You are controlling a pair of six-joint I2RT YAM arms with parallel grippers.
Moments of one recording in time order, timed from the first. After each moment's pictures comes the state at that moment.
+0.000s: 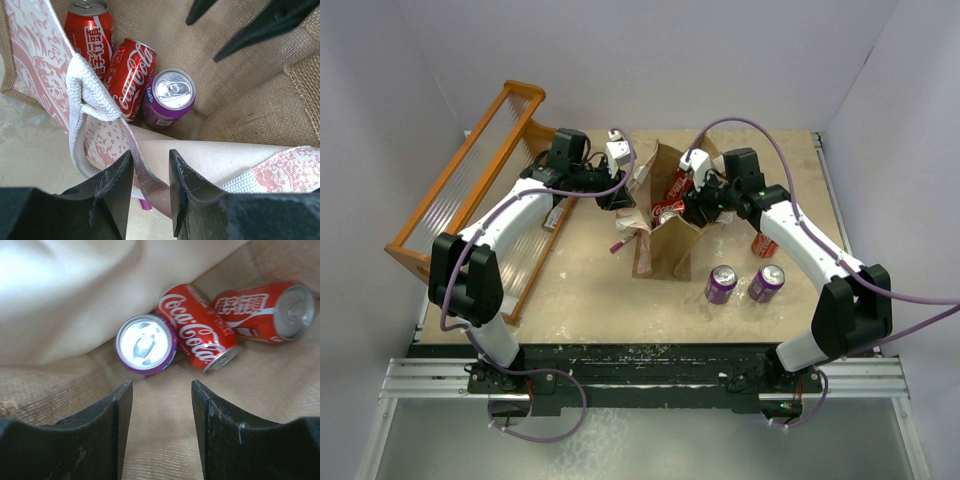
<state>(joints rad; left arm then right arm) -0.38 1.72 1.43 -0.39 0.80 0.34 0.36 1.49 1.21 -0.45 -0.44 -0.42</state>
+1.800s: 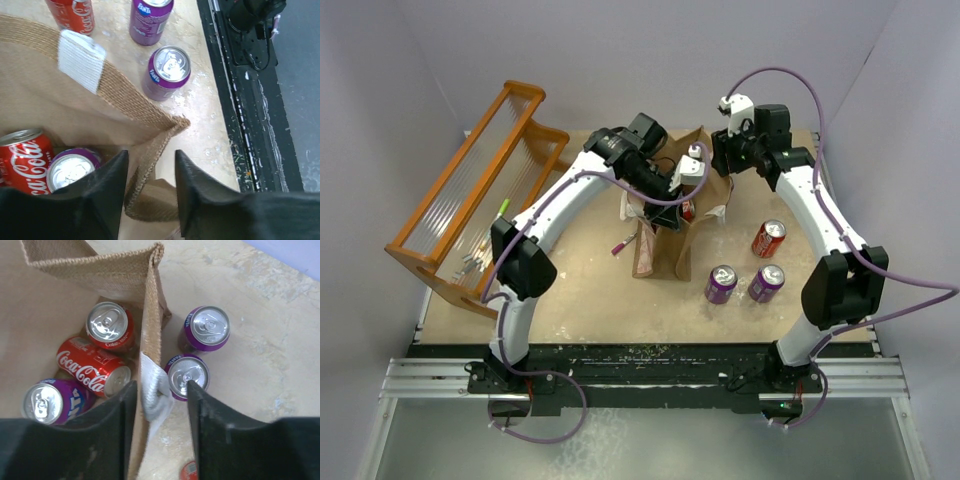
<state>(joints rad) -0.68 2.09 2.22 -1.22 0.89 0.77 0.18 1.67 1.57 -0.50 -0.22 -0.22</state>
